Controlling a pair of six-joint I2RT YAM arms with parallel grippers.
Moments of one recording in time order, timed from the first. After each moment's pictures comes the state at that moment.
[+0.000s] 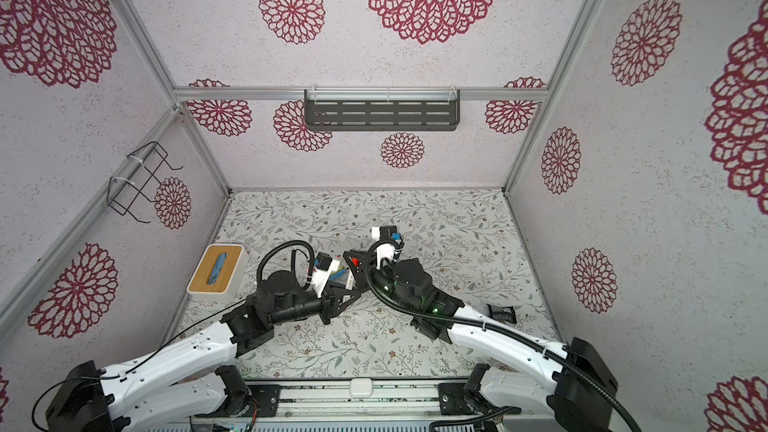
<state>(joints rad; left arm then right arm) -0.82 1.01 0.57 0.18 0.33 -0.44 0.99 1.12 0.75 0.31 0.04 0.63</state>
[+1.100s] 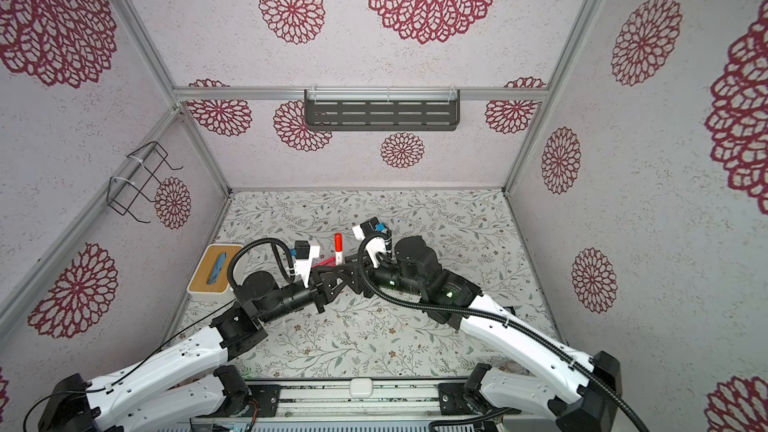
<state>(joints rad) -0.83 0.96 0.57 0.39 0.25 -0.47 0.91 1.11 1.04 -0.16 -0.31 0.42</state>
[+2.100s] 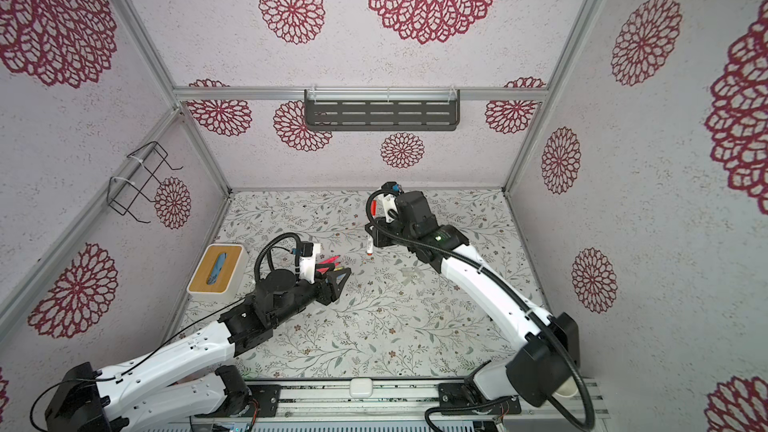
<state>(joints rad) -0.85 1.02 0.59 0.13 -0.15 -0.51 0.60 1.49 1.42 -0.54 -0.21 0.40</state>
